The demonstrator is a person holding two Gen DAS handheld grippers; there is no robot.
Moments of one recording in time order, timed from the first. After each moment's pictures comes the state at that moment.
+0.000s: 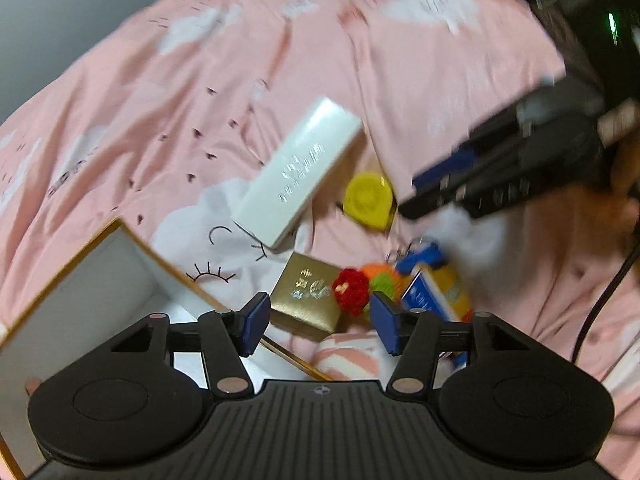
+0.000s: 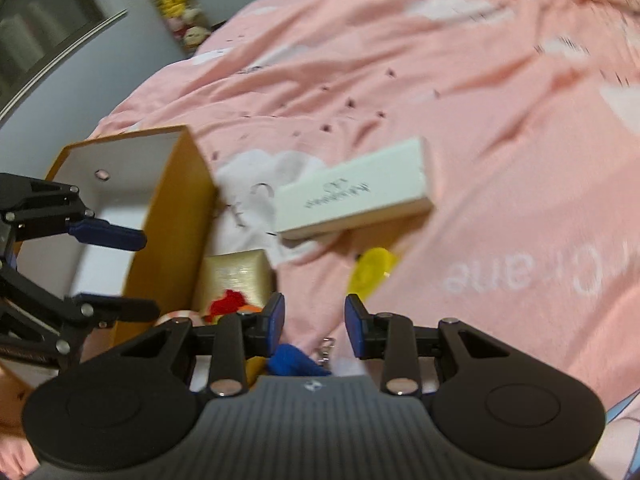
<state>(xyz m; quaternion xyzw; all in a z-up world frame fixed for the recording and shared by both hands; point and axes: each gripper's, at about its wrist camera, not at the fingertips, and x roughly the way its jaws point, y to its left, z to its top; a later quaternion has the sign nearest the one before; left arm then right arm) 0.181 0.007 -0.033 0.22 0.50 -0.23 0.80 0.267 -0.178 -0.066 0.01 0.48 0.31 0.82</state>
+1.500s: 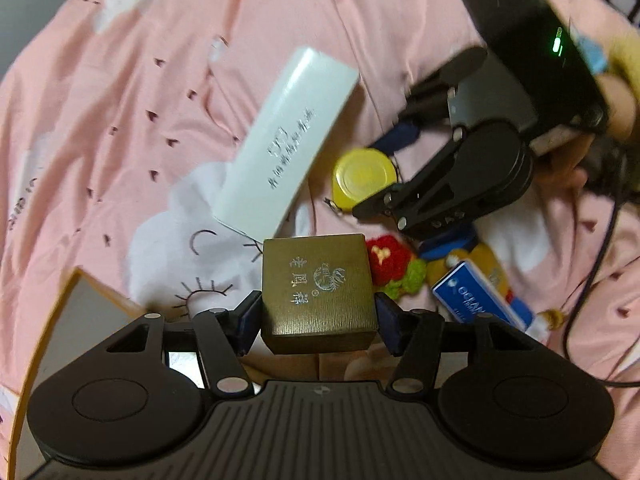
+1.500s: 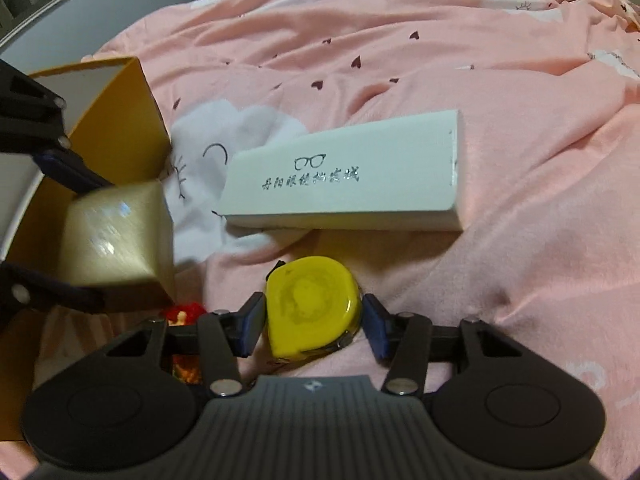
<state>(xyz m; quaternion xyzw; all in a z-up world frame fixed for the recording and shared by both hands) 0.225 0.003 -0.042 0.26 0.56 -0.26 0.74 0.315 -0.142 -0.130 -0.08 0.47 0.34 0.81</state>
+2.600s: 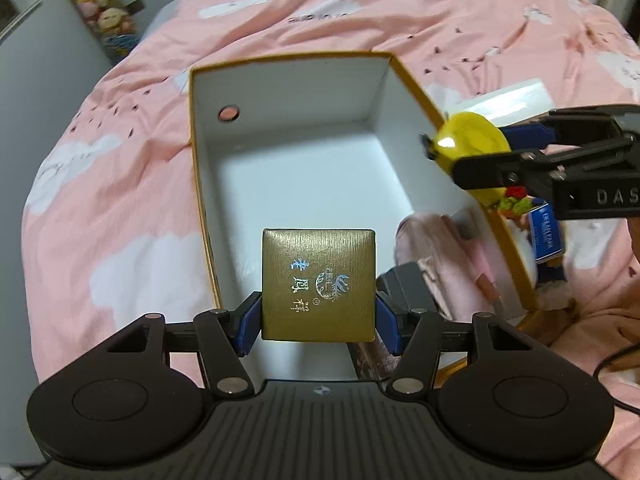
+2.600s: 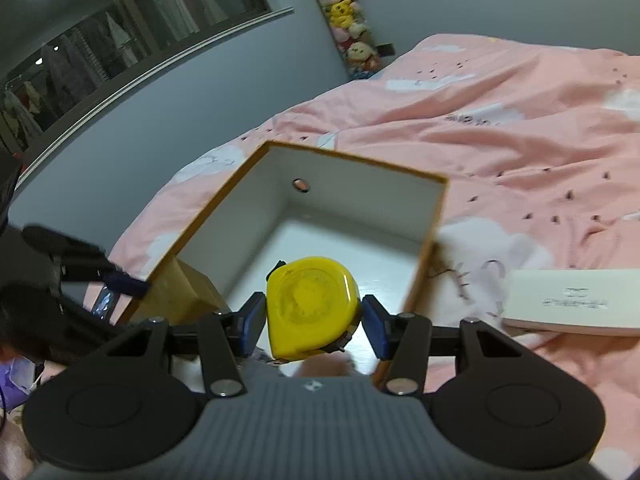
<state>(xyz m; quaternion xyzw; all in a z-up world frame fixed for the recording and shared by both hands) 0.071 0.110 0.014 0.03 0.56 0.09 0.82 0.209 -0.056 -0.012 -0.01 0.39 0.52 0.76</state>
